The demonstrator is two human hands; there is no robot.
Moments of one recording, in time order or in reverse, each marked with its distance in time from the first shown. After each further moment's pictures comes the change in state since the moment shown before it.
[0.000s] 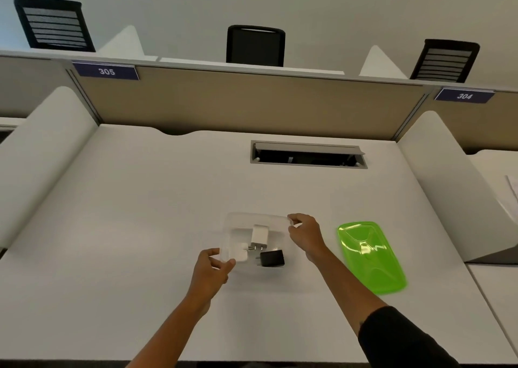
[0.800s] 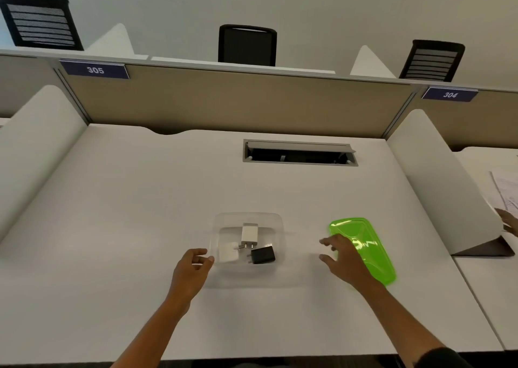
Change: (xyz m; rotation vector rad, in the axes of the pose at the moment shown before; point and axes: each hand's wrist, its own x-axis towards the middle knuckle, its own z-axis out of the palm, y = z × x) left_hand 0.003 -0.007 -0.025 0.124 0.054 0.047; right_hand -0.040 0.096 -0.095 -0.431 0.011 -0.262
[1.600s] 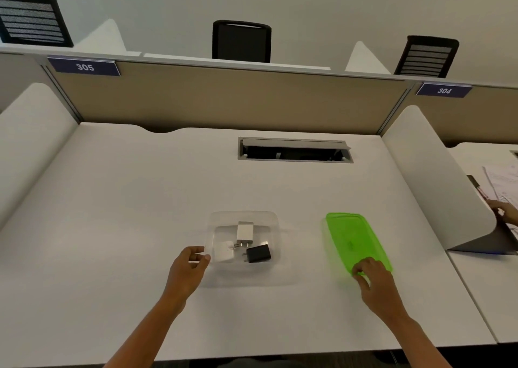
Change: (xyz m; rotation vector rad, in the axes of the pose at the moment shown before) left_hand 0.000 0.007 0.002 0.031 -0.015 0.010; right_hand -0.062 0.093 -0.014 -0.232 0.209 -0.106
